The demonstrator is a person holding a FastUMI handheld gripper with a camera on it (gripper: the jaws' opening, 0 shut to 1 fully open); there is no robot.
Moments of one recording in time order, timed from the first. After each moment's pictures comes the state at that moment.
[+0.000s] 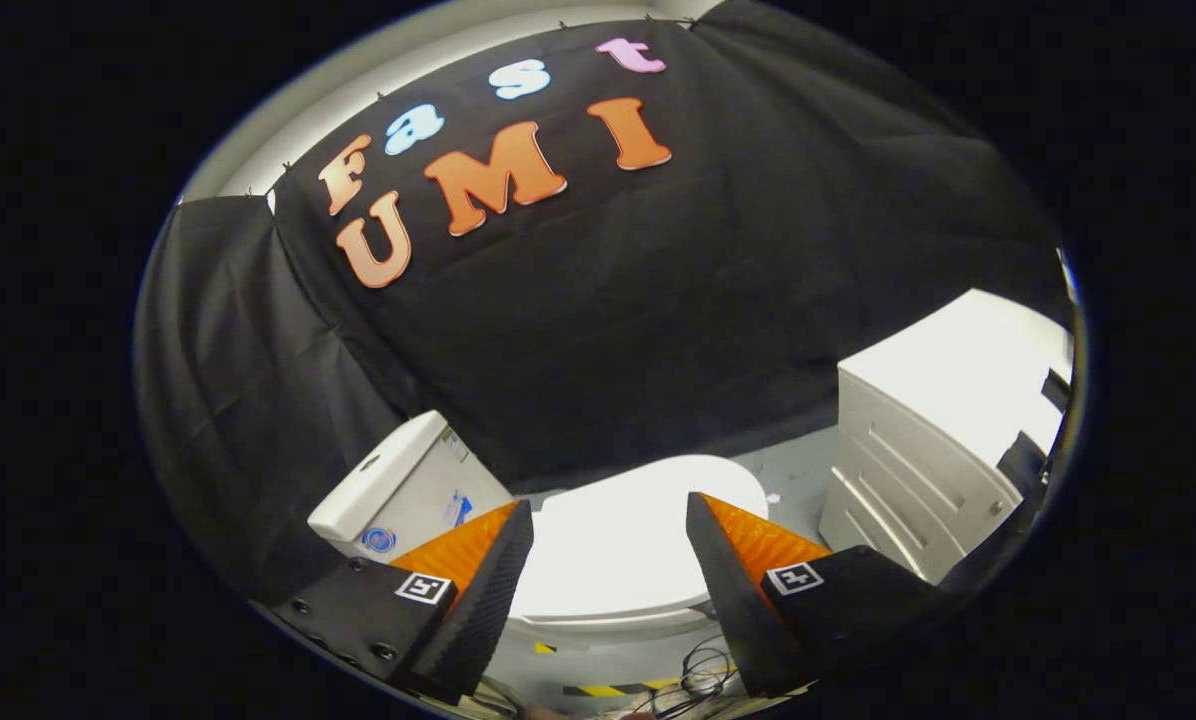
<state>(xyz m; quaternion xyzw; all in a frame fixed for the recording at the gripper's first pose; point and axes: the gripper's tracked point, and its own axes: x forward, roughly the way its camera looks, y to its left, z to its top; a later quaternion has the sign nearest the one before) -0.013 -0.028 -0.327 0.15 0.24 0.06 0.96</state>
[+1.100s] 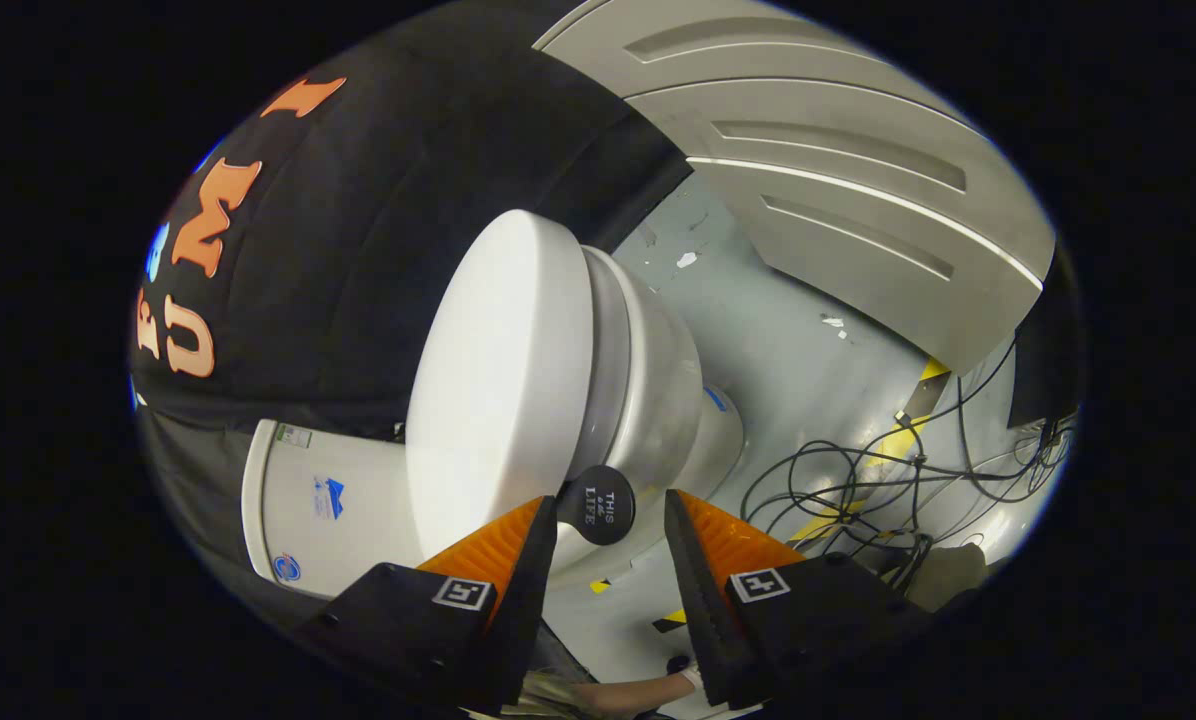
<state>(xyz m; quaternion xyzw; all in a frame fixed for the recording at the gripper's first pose) -0.017 -0.085 -0.624 0.43 0.44 -0.04 0.79</state>
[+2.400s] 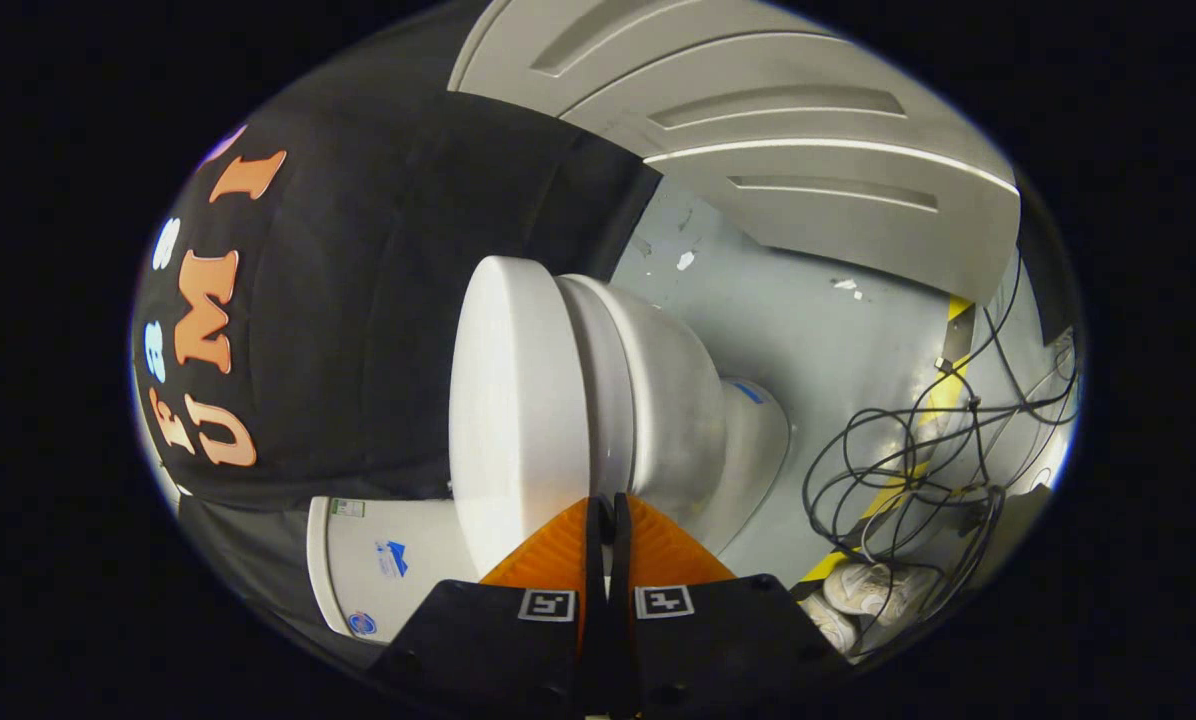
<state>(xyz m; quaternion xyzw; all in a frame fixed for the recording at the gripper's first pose) -0.003 -0.081 -0.621 0.51 0.39 -0.07 0.76</state>
